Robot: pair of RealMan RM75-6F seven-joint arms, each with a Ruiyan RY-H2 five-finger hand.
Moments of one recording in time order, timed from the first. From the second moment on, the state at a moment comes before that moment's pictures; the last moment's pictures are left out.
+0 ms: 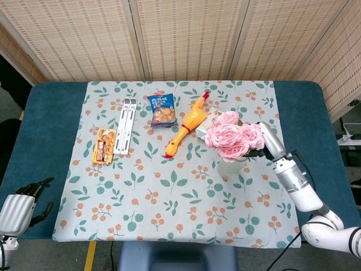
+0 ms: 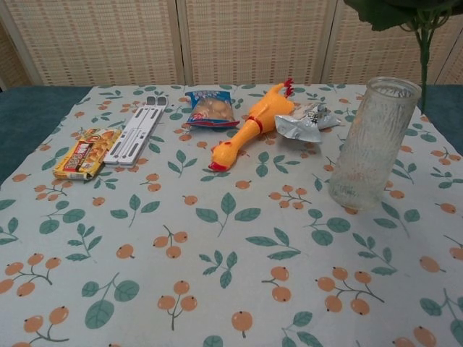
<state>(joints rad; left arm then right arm) -0.11 -1.16 0.01 -1.52 1.62 1.52 0.01 0.60 -1.15 0.26 -1.61 -1.46 1.15 0.77</state>
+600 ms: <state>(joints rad) -0.11 -1.16 0.01 -1.51 1.62 1.52 0.01 0.64 -1.12 0.33 -1.74 -1.39 1.14 0.62</state>
